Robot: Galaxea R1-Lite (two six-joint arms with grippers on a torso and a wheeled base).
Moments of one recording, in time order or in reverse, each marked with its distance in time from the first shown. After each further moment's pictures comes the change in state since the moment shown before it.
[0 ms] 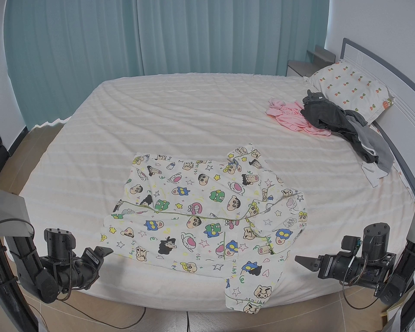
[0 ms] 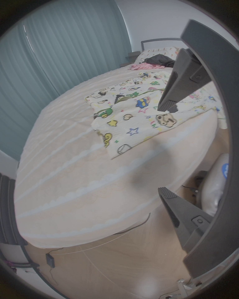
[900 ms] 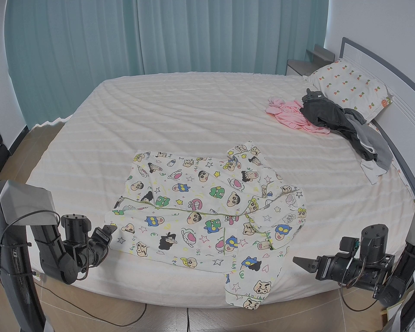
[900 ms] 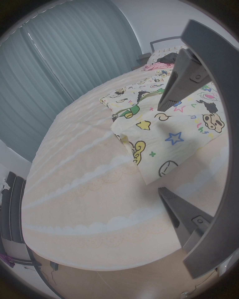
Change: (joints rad) left arm 0.019 0.254 -0.298 -0.096 0.108 0.005; right arm 0.036 -0.001 0.000 0.000 -0.040 0.012
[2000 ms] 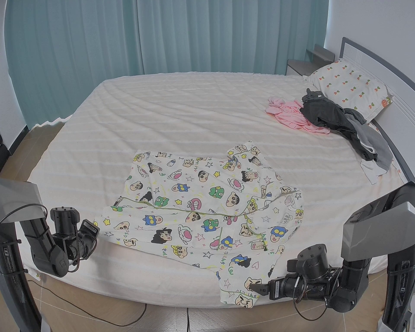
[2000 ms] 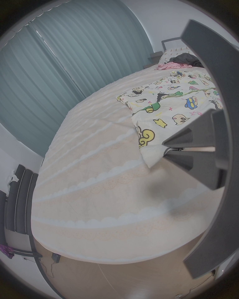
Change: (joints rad) left arm 0.079 -0.066 -0.028 0.062 0.035 -0.004; right arm 0.206 0.413 -0.262 0.056 -0.037 -0.045
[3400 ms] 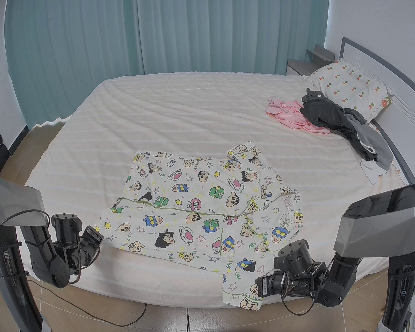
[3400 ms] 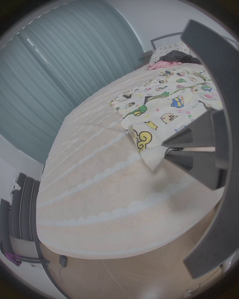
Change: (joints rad) left arm -0.058 -0.021 0.116 -0.098 0.031 0.049; right arm 0.055 -0.015 -0.194 0.290 -0.079 0.002
